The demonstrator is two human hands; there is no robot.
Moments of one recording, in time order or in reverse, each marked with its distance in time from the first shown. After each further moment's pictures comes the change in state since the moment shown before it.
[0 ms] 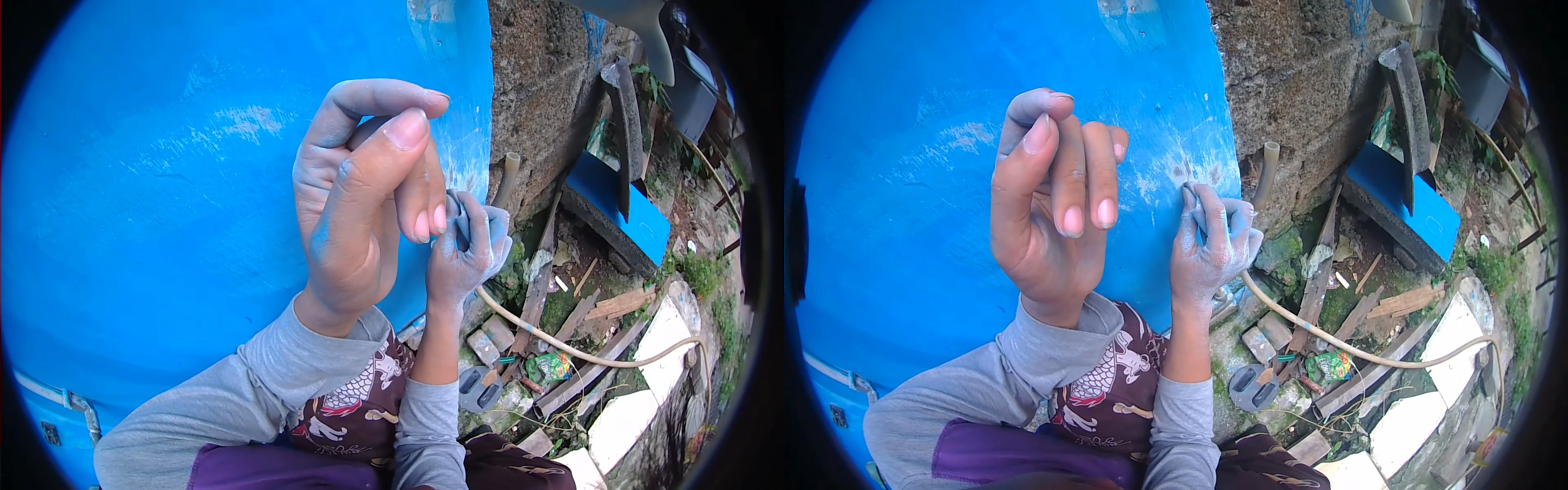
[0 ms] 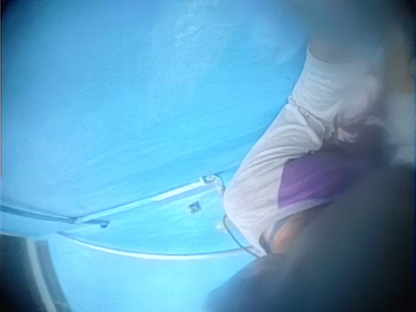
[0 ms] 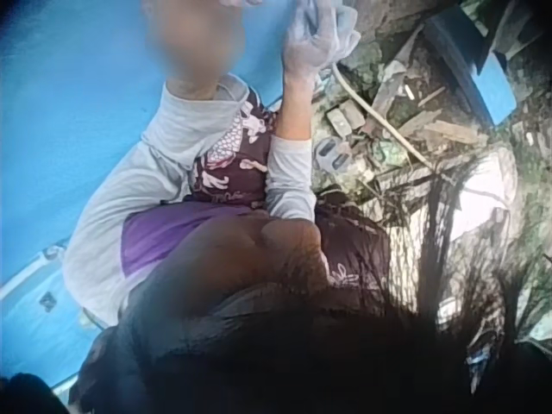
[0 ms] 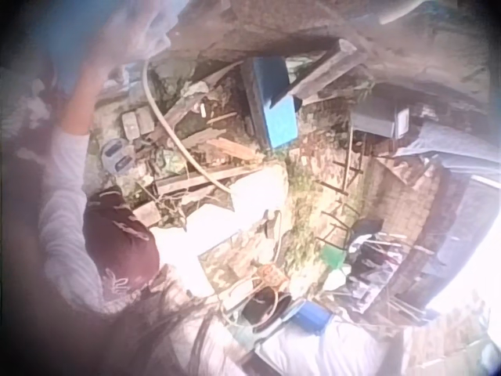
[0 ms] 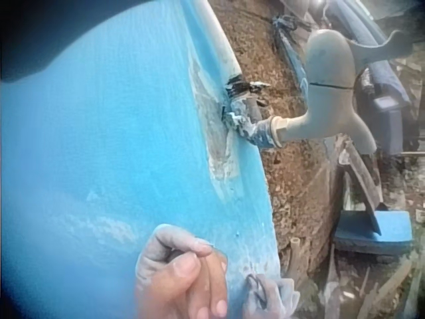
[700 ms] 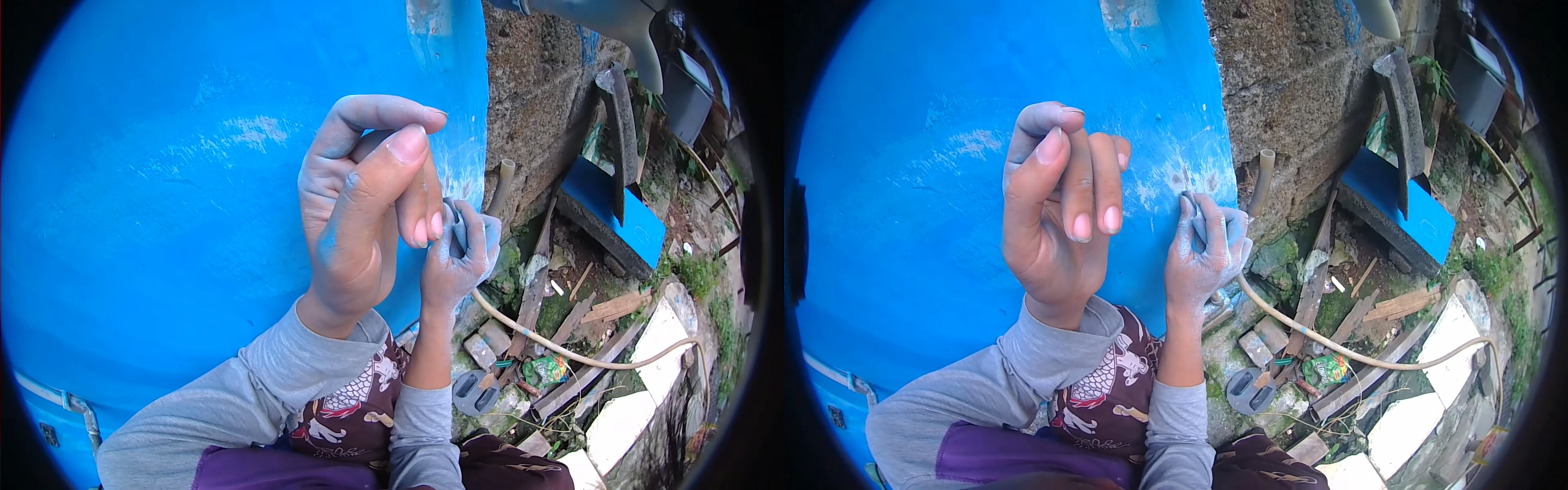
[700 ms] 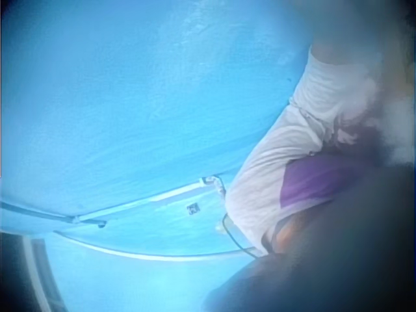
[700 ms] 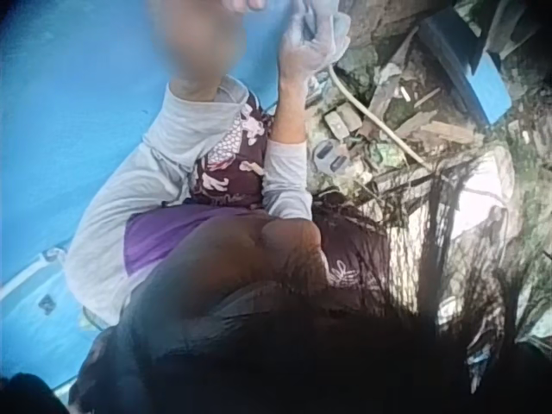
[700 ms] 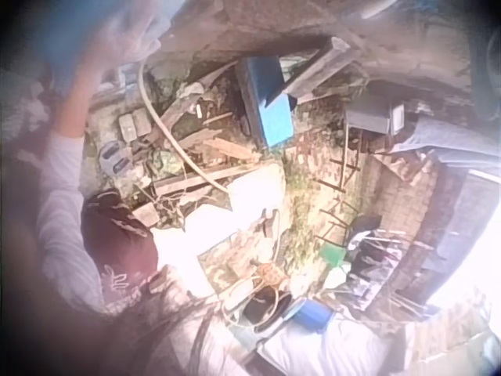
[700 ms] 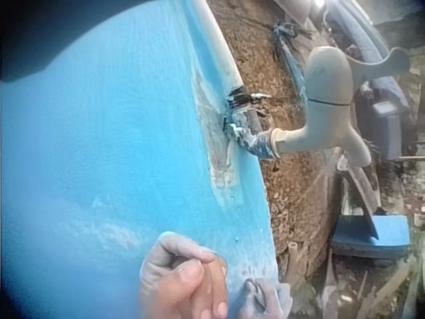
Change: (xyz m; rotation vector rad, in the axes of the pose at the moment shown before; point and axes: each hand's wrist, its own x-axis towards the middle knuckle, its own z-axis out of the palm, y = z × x) left_hand 0.000 0.000 0.007 -0.059 0.065 0.011; right_hand 0.002 -0.004 0.002 0.117 0.028 0.105
